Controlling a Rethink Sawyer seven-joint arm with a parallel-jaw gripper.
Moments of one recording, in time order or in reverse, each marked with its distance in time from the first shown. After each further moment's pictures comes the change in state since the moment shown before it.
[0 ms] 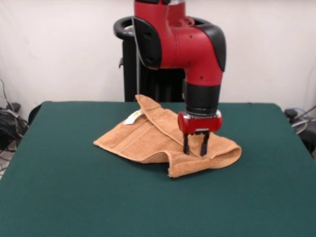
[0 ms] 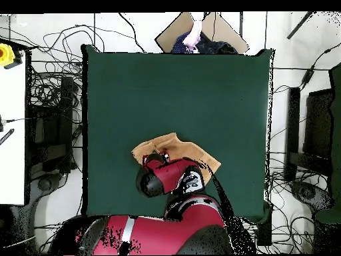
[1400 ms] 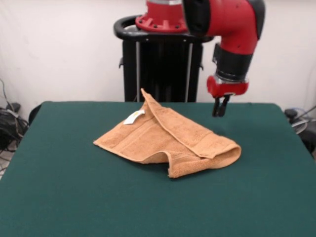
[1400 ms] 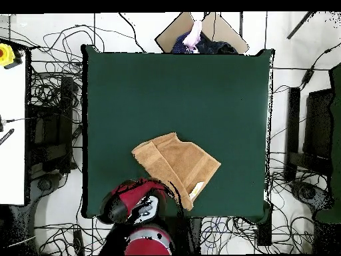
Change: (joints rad) arm 0.236 -0.138 -0.046 0.197 0.125 0.163 0.000
